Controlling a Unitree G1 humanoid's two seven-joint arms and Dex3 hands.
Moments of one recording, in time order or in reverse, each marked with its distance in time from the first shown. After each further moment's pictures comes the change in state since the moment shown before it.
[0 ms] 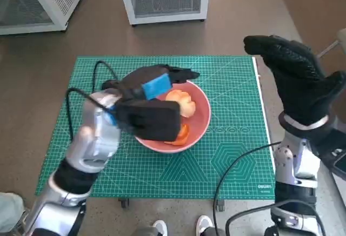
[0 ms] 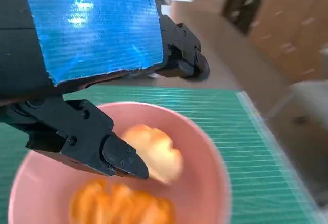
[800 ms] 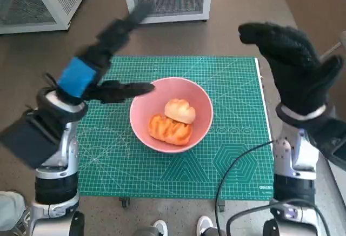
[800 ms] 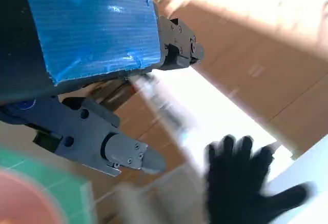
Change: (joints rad) left arm 0.125 -0.085 0.426 0.045 -0.643 -0.530 0.183; right arm -0.109 0.001 0.007 0.079 -0.014 0.017 -0.015
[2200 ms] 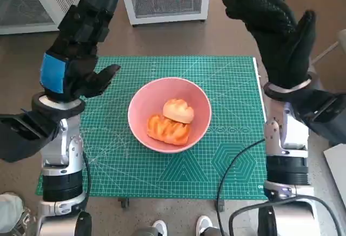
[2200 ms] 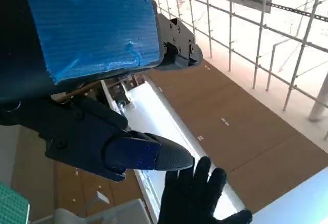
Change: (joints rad) left arm 0.001 -0.042 0.024 0.079 -0.082 -0.056 0.092; right arm -0.122 0.024 0.029 0.115 -0.116 0.044 -0.137
